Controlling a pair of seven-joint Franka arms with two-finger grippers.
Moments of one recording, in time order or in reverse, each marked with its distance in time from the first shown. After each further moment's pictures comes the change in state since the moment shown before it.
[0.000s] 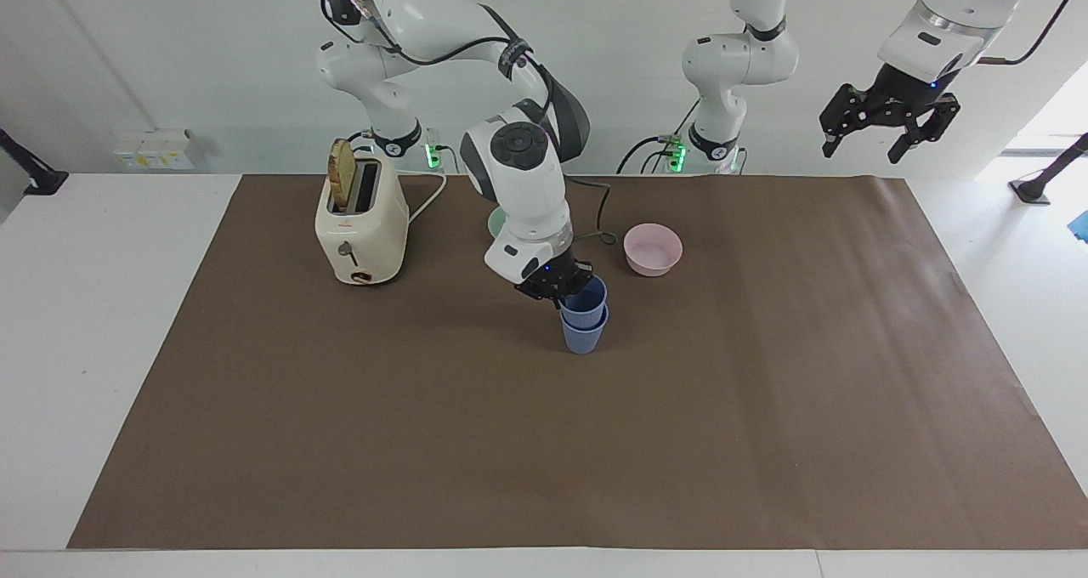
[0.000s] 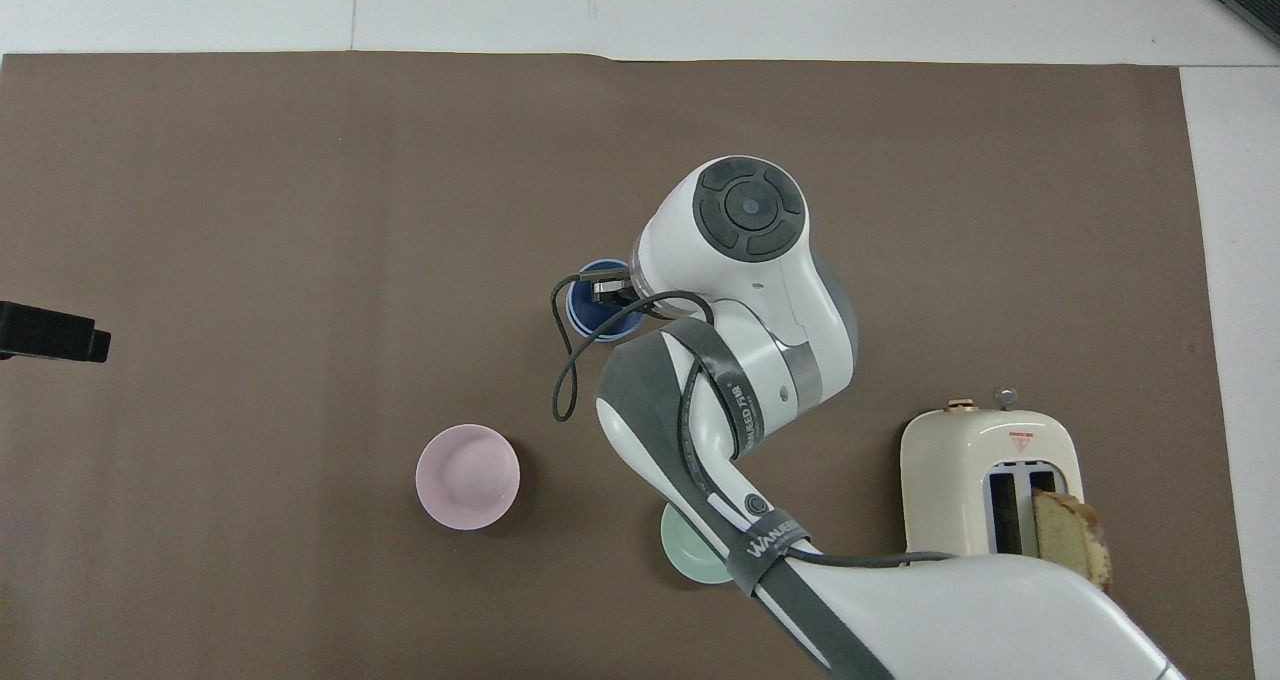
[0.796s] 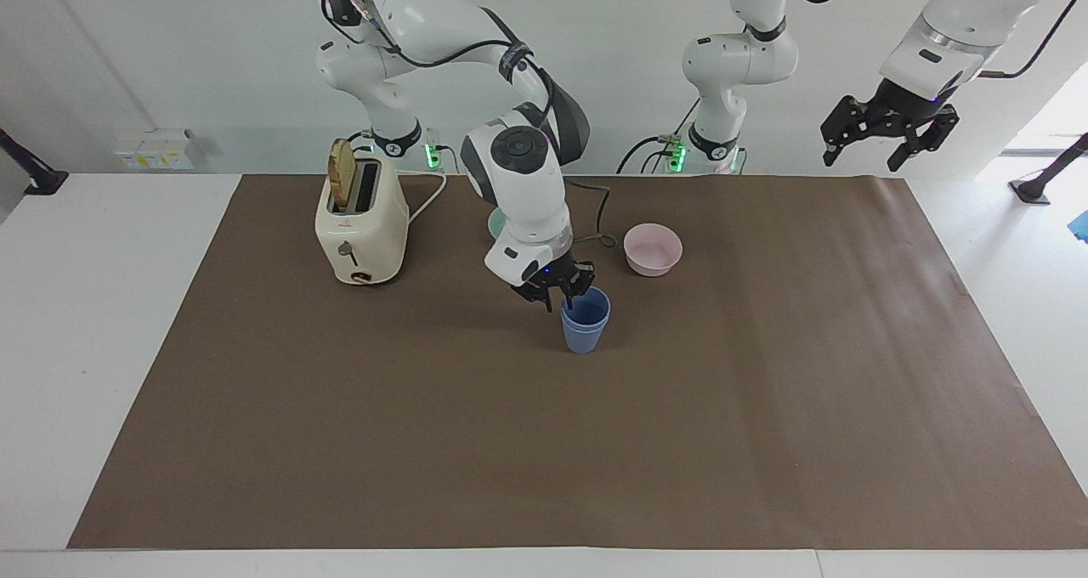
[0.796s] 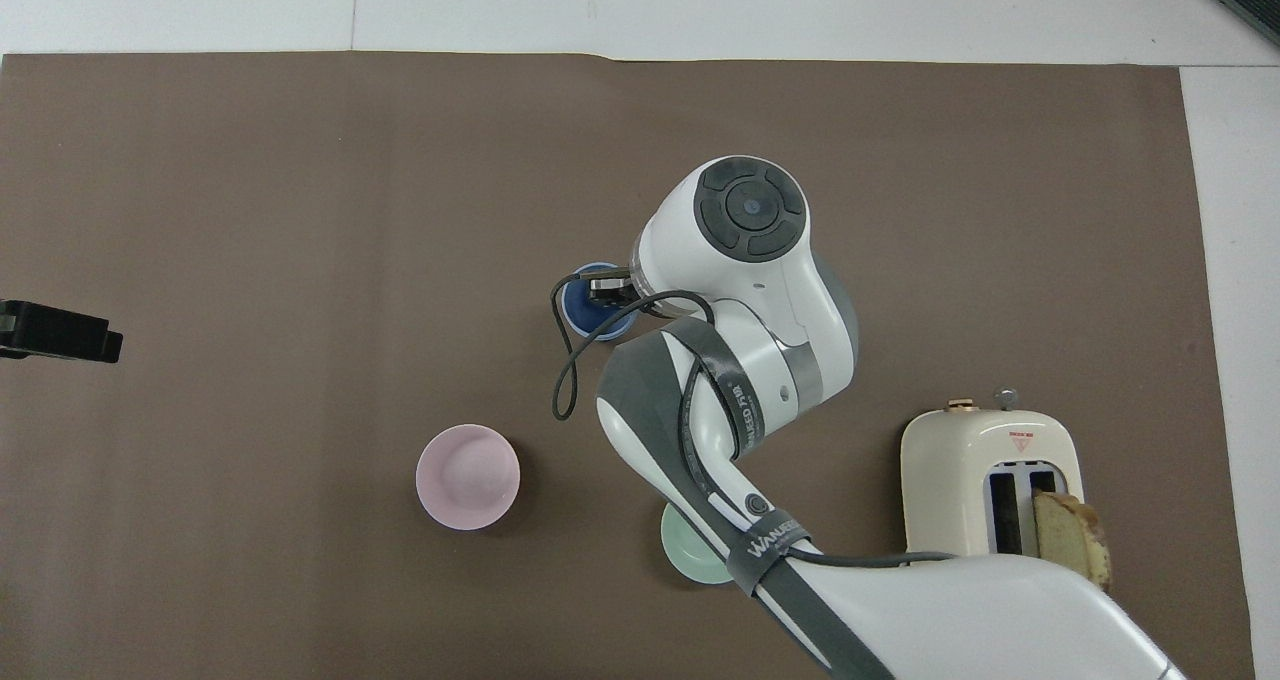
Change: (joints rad) left arm 0.001 0.003 -0.006 -0.013 0.000 0.007 0.003; right arm 0.000 -0.002 -0.001 0.003 0.000 0.003 0.000
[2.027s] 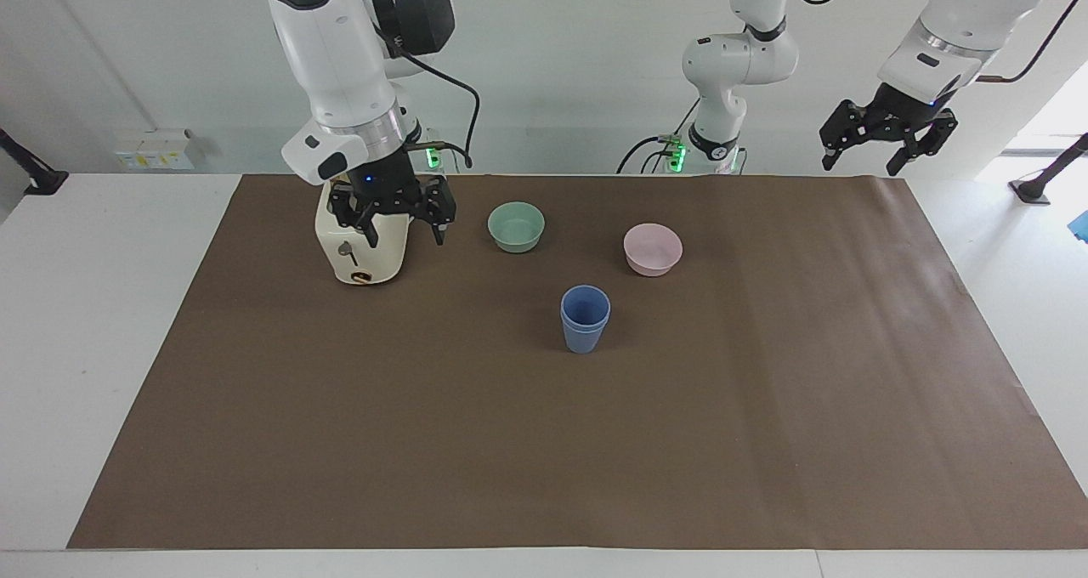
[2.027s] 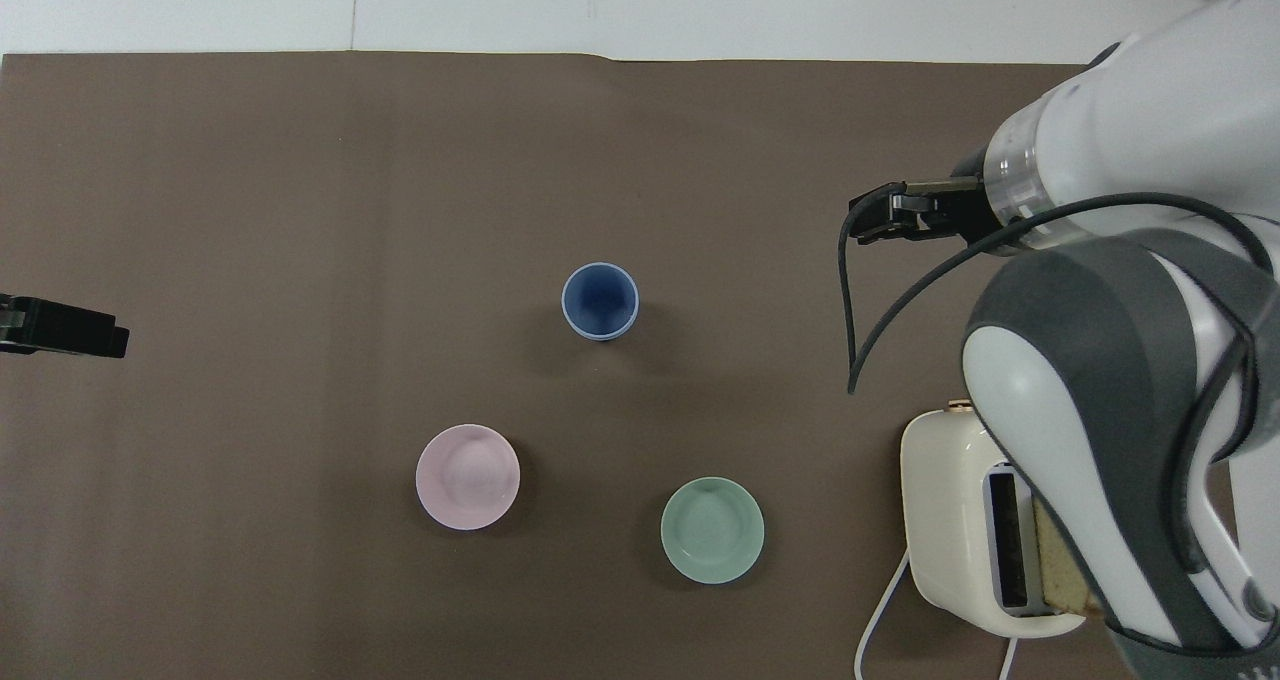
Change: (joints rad) left arm 0.000 0.000 -0.003 -0.012 -0.001 0.021 0.001; right arm -0.268 -0.286 -0.022 0.078 -0.130 -0.367 -0.172
